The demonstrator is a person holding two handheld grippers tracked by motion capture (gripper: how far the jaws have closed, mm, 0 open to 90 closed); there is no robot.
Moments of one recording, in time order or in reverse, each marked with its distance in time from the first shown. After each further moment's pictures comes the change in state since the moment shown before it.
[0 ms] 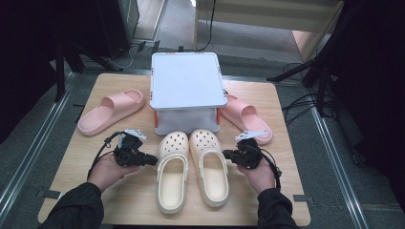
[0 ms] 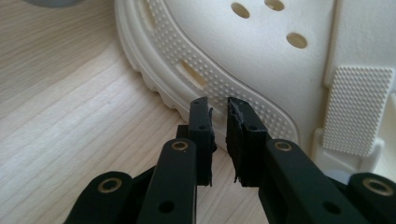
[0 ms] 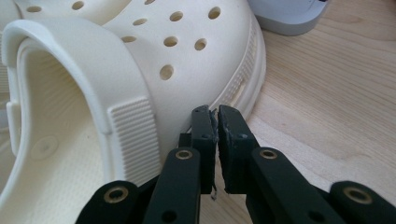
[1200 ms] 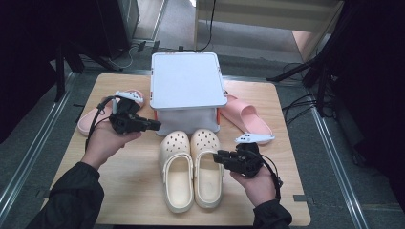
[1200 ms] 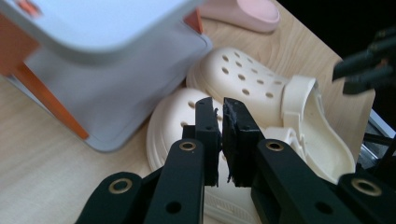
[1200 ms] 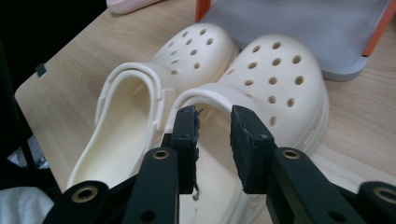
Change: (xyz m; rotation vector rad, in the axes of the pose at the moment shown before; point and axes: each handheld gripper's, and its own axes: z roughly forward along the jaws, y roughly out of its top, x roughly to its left) left arm -0.016 0.089 -0.078 -0.193 0.028 0.052; right arm 0.063 0.014 -0.048 -0.132 0.072 0.044
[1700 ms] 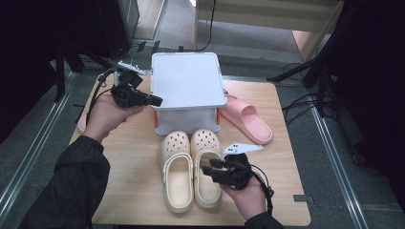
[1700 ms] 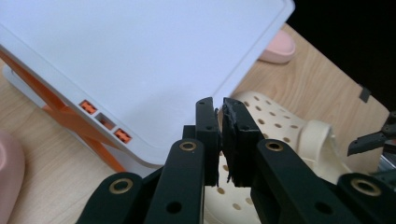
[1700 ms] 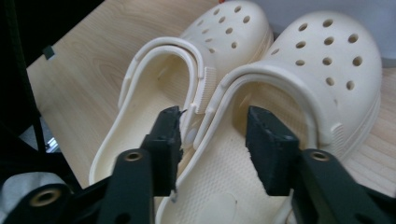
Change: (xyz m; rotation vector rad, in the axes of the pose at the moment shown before) left arm 0.020 0.056 -0.009 0.005 0.047 0.012; right arm 0.033 -0.014 0.013 0.035 0.002 -0.023
